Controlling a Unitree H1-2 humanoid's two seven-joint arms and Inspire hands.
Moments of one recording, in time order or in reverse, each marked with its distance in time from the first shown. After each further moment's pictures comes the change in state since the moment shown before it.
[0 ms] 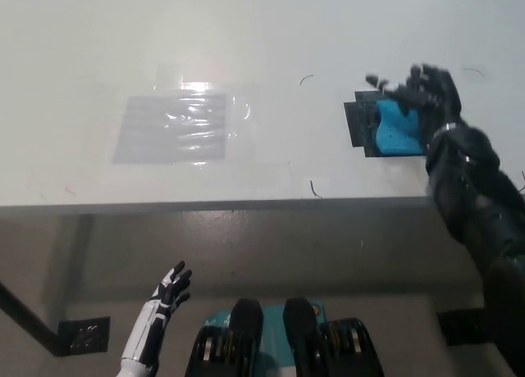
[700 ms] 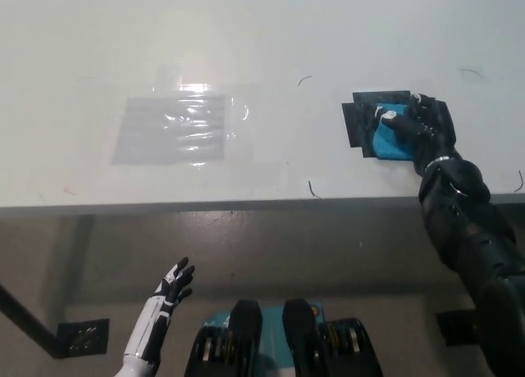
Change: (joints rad) left_arm -0.010 0.002 -0.004 0.001 0.026 -0.021 0.002; right_arm 0.042 0.030 0.004 0.014 -0.003 -0.067 0.000
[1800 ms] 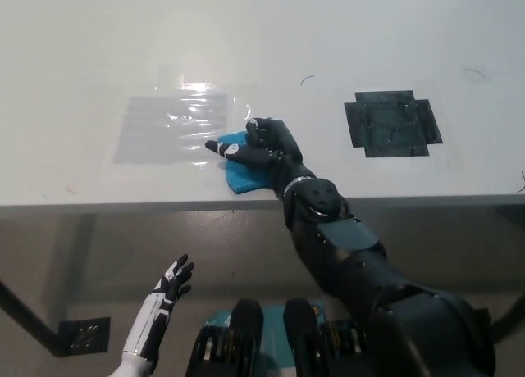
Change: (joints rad) left_arm -0.007 0.008 0.000 0.003 0.010 -0.009 -0.001; right_arm -0.042 0.297 0.122 -0.004 -0.064 -0.007 0.020
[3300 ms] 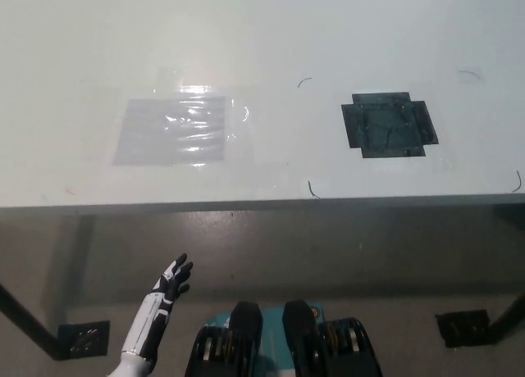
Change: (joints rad) left_arm -0.001 0.002 0.001 0.007 0.005 -0.012 0.003; right_arm 0.220 -0.627 -0.247 -0.032 0.099 -0.061 0.011
